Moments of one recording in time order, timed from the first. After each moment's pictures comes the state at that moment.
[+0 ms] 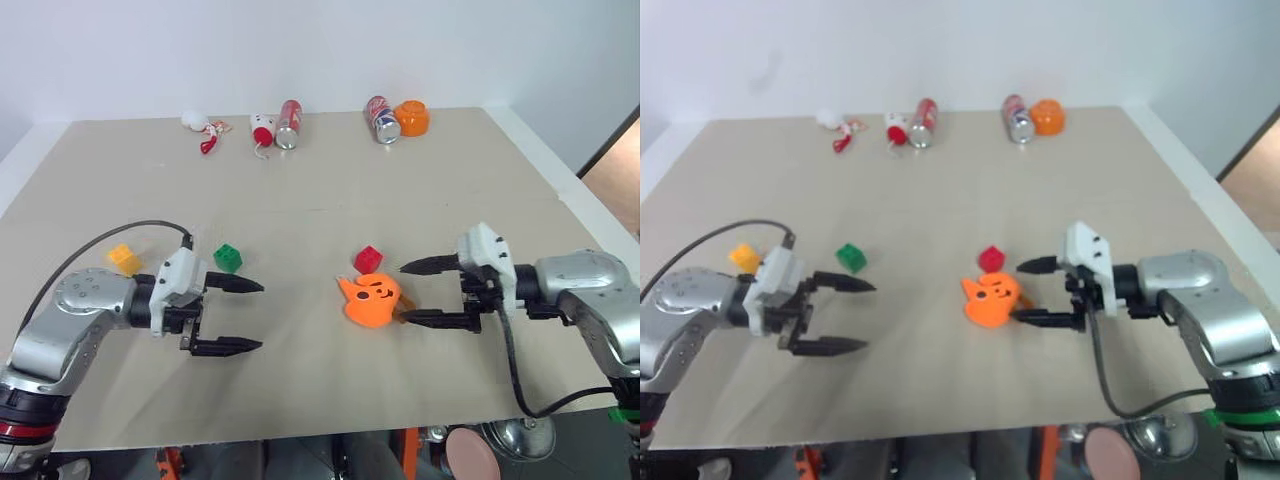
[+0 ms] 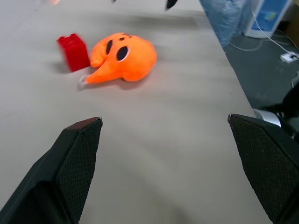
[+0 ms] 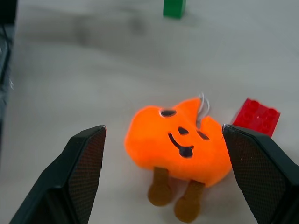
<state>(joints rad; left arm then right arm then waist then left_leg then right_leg) -0.27 0.80 -0.01 -0.26 -0.55 0.32 -1.34 -0.40 -0.95 0.05 -0.20 0.46 0.44 1.24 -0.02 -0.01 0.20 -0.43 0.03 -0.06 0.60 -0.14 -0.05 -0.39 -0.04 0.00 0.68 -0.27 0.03</state>
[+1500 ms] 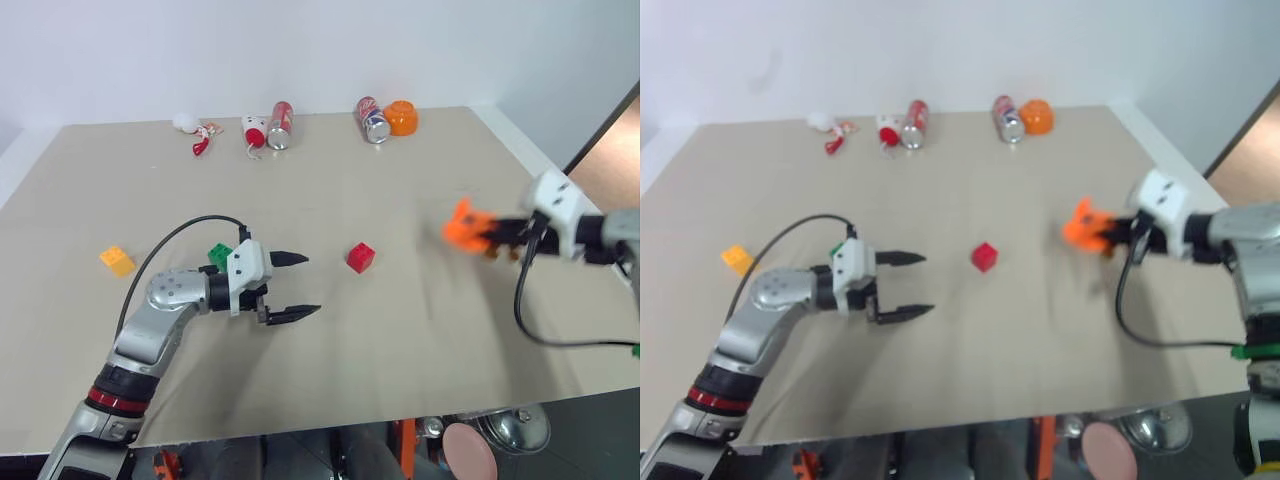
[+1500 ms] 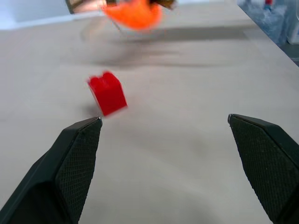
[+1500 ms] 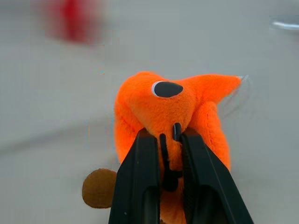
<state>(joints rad) -0.42 0.47 -0.16 -0.08 -0.31 0.17 -1.06 -0.70 -1.04 -0.02 0.47 0.11 0.12 1.11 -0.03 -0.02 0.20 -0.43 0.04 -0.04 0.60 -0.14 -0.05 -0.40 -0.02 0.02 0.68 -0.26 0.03</state>
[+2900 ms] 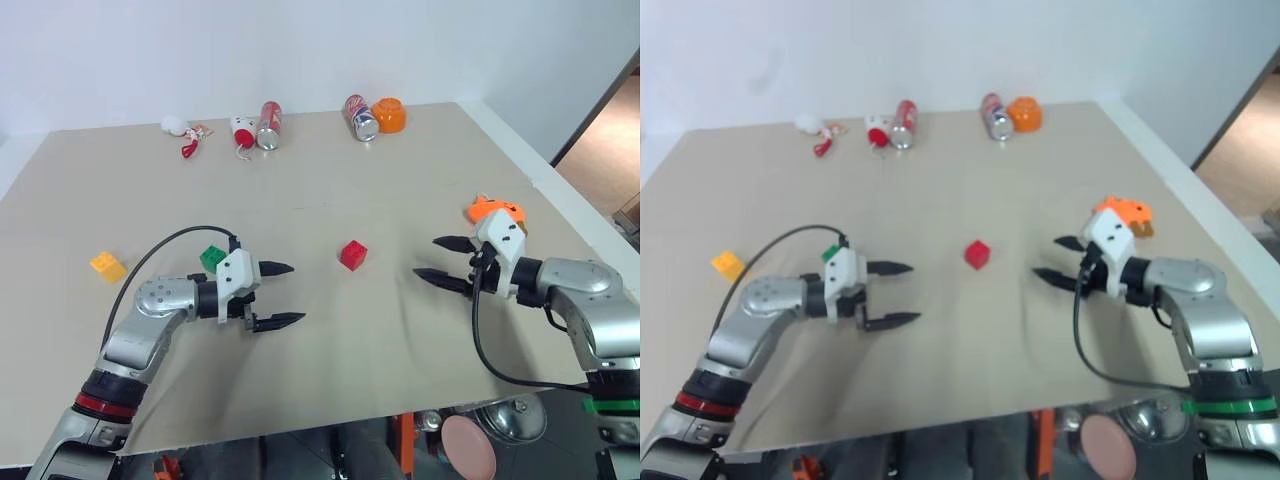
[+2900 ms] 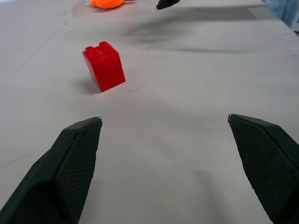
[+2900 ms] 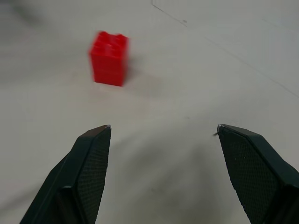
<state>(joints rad) -0.36 0.53 -0.15 -0.01 -0.31 0.12 -1.11 -0.34 -0.80 -0.08 -0.09 0.32 0.44 0.96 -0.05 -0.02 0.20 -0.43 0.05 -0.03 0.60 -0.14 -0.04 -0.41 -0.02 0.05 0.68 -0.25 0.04</state>
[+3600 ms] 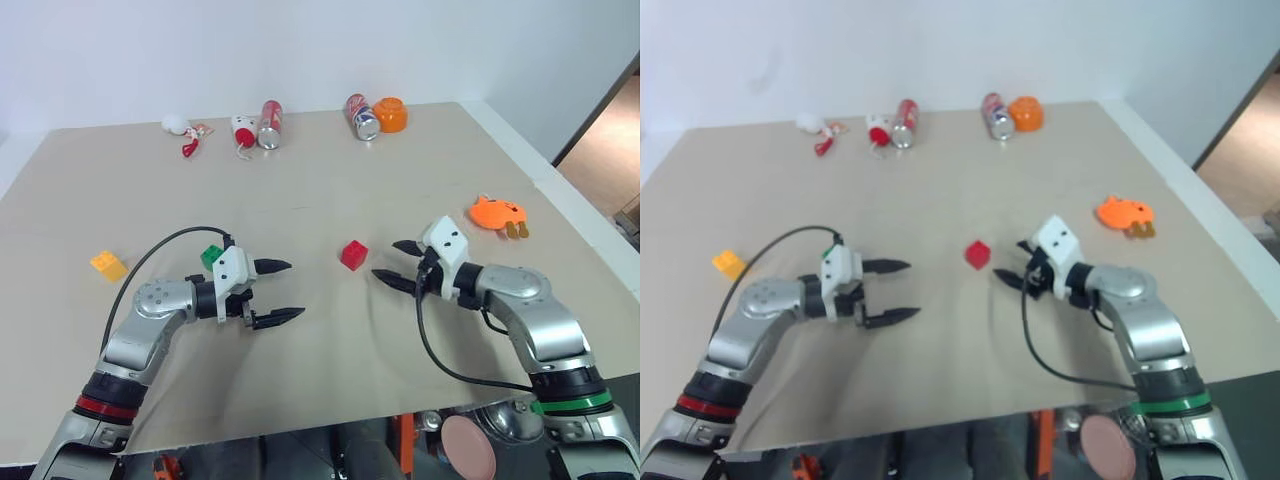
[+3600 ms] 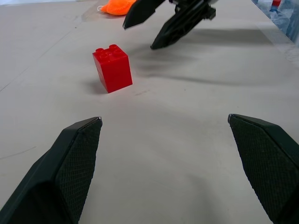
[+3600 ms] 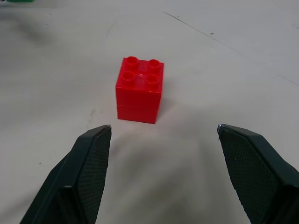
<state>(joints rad) -0.36 0.51 -0.14 -0.01 -0.35 0.12 -1.07 -0.42 -0.62 0.05 -0.08 0.23 0.48 0.80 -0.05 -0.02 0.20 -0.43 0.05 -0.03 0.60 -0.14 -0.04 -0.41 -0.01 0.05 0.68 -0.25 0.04</state>
